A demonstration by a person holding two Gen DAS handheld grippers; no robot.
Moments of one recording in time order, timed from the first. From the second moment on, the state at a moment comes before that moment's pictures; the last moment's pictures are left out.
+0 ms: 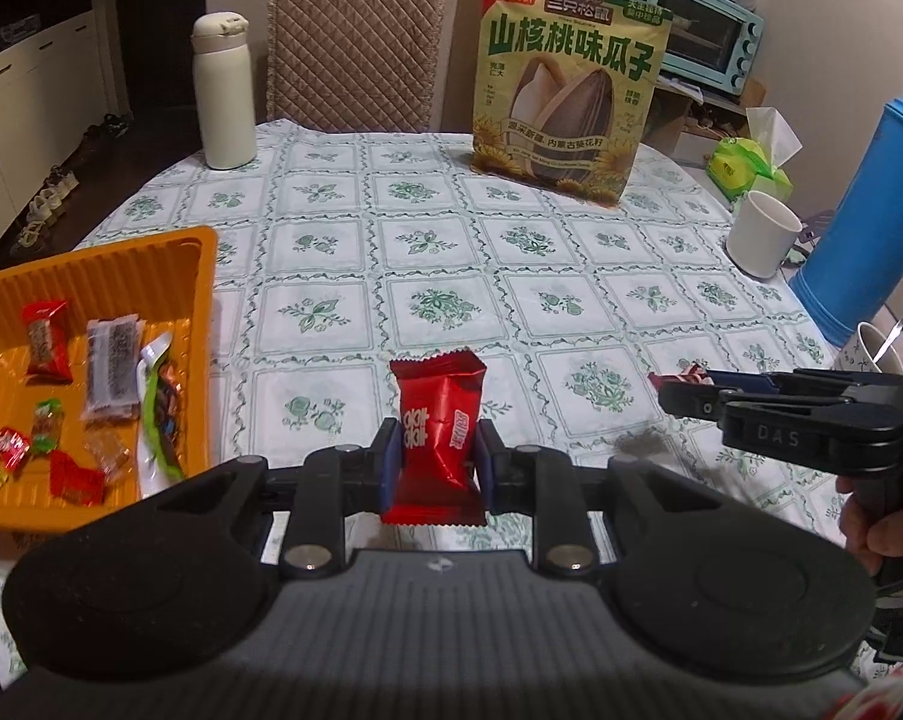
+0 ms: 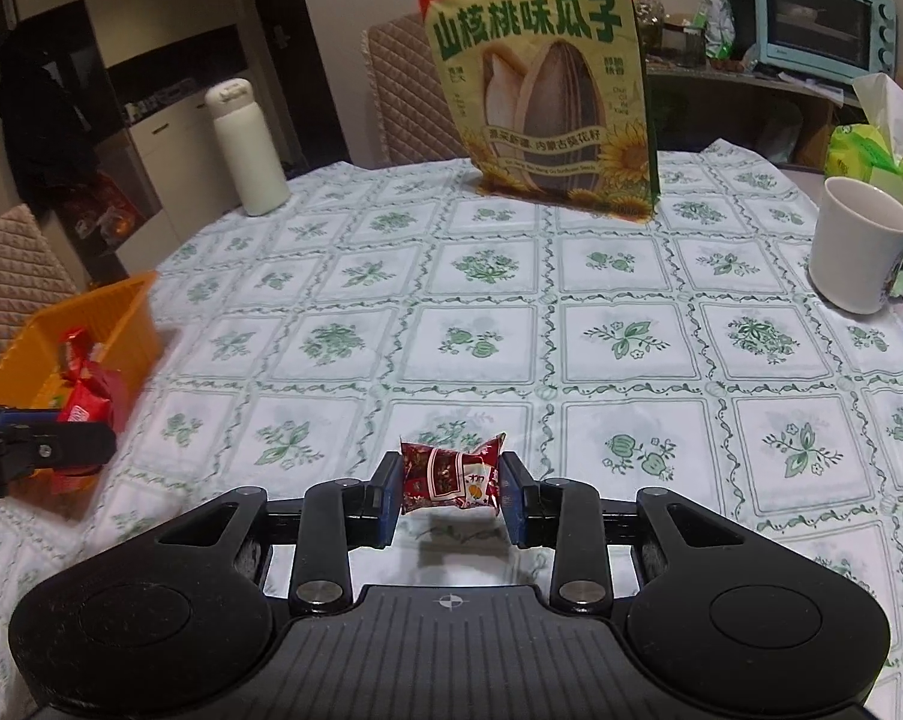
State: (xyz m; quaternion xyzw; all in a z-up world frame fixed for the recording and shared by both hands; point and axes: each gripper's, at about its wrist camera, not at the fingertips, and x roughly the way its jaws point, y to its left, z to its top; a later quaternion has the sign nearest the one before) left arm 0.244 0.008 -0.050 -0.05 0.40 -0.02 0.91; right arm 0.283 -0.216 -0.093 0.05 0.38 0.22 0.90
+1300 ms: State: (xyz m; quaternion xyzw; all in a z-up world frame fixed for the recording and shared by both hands) left arm 0.117 0.121 -0.024 -0.09 0.42 0.03 0.90; right arm 0.169 -0.090 -0.039 0.03 0.36 0.36 0.86
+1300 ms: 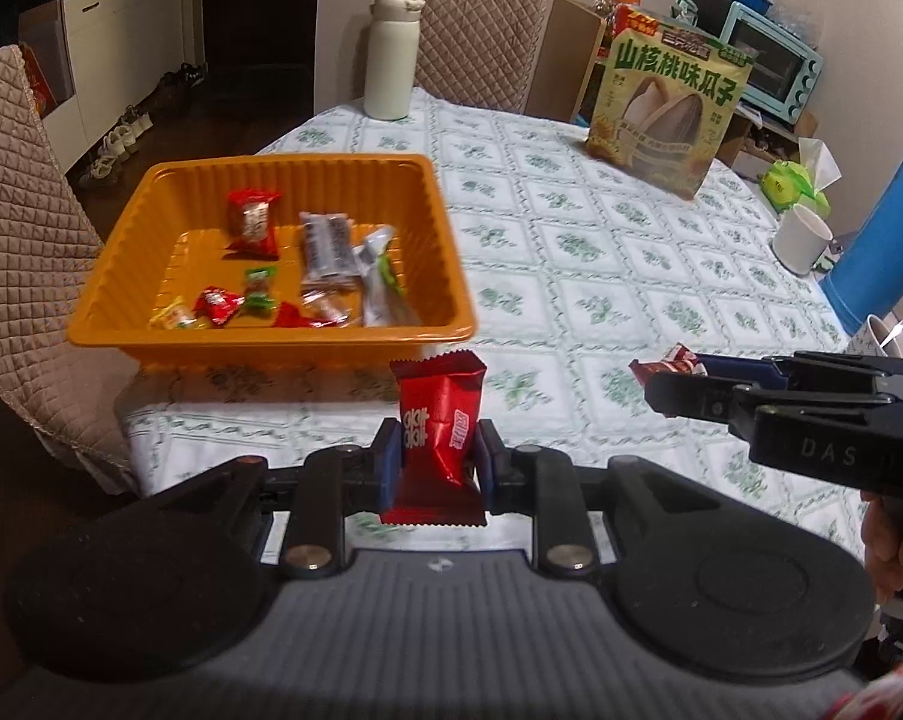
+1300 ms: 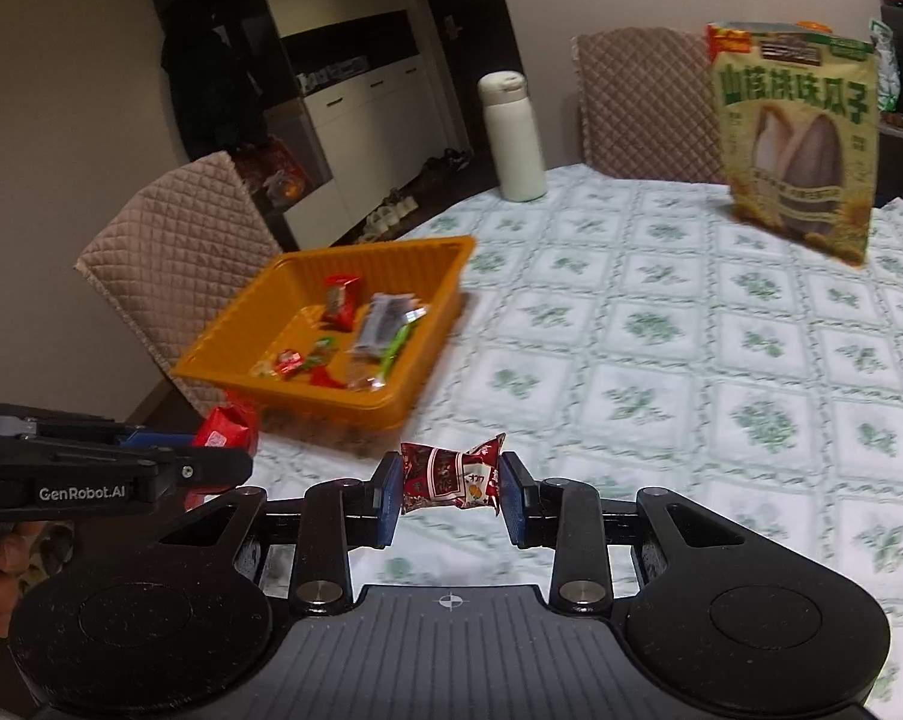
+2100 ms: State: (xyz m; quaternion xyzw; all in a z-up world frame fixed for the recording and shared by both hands) left arm 0.121 0.238 -0.012 -0.10 0.40 0.03 0.91; right arm 0.175 0.040 -0.026 0.02 0.35 0.38 0.86
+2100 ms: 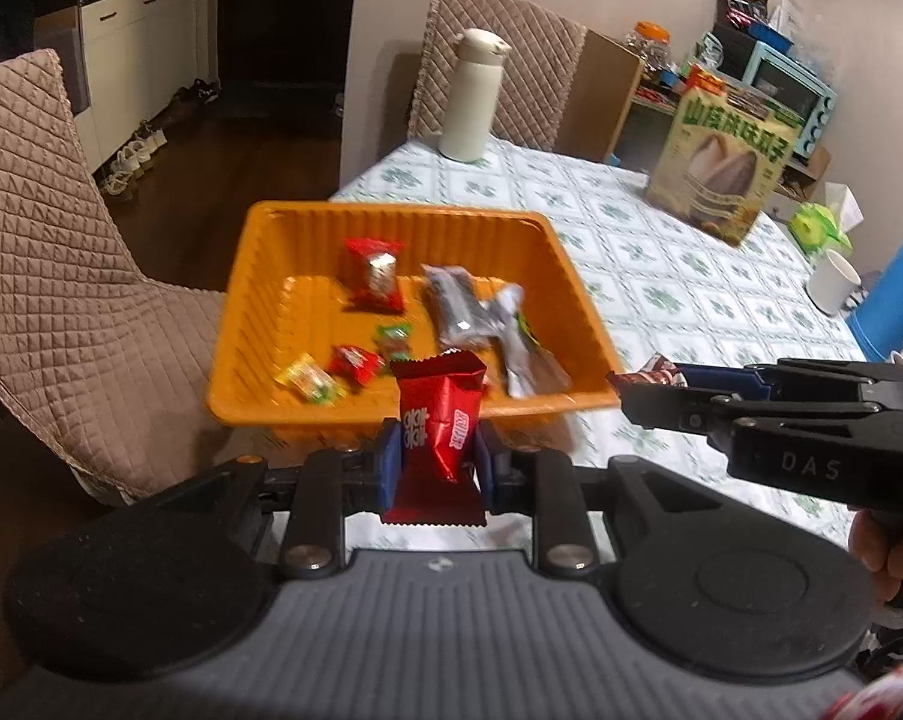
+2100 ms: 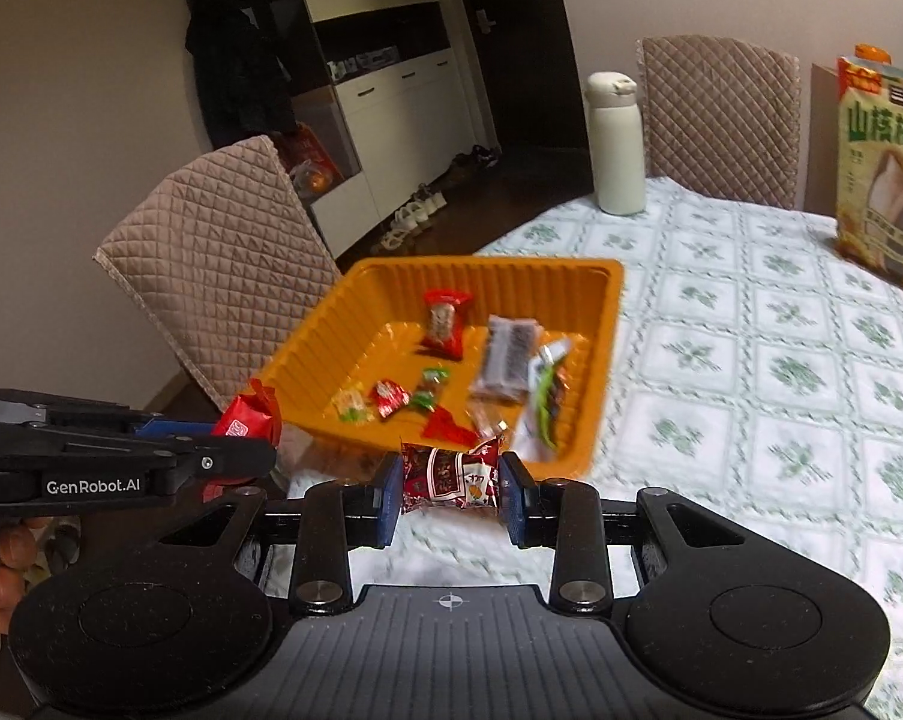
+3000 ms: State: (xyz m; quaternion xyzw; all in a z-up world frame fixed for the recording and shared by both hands) left arm 0.225 0.314 -0.044 -0.09 0.43 0.06 0.90; right arm 0.271 0.129 -0.049 0.04 0.37 0.35 0.86
